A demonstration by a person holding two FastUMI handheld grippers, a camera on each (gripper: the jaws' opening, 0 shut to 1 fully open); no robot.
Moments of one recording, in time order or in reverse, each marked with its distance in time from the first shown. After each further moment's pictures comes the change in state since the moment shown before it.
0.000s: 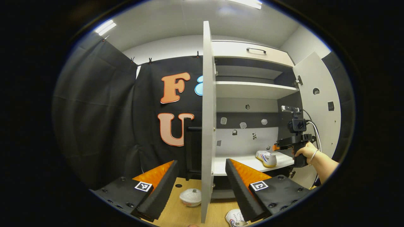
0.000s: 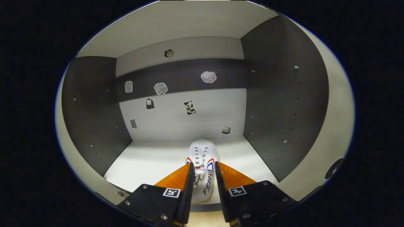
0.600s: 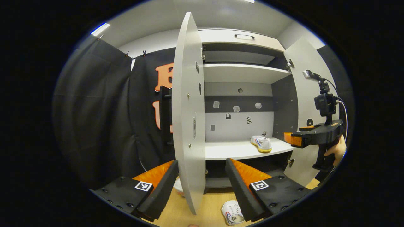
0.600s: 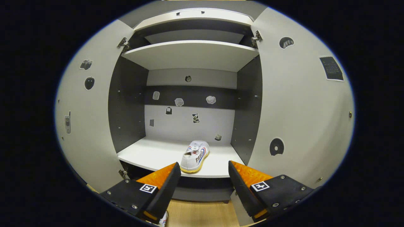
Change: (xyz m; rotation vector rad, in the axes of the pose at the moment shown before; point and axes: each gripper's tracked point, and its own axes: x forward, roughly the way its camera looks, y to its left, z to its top) left arm -0.023 -0.046 -0.051 -0.002 0.066 -0.022; right arm -0.151 -0.020 -0.035 -0.109 -0.187 0.006
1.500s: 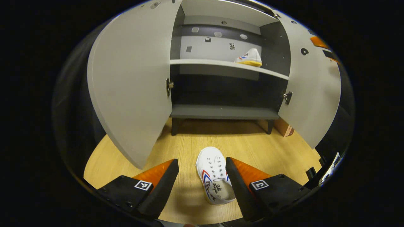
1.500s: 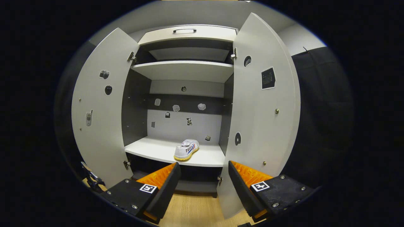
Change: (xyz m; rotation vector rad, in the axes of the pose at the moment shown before) left arm 0.001 -0.074 -0.323 -0.026 0.606 -0.140; right arm -0.106 -0.042 -0.008 -0.032 -0.058 -0.010
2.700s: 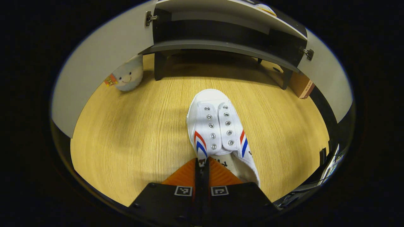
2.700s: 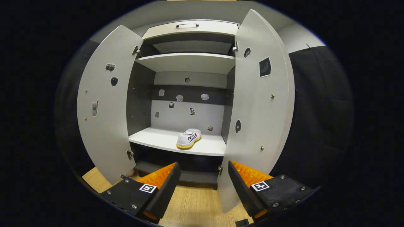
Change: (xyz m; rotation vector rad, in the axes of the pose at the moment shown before) left arm 0.066 -0.006 -0.105 0.012 0.371 -0.023; right arm -0.014 0.000 -0.026 -0.012 0.079 0.033
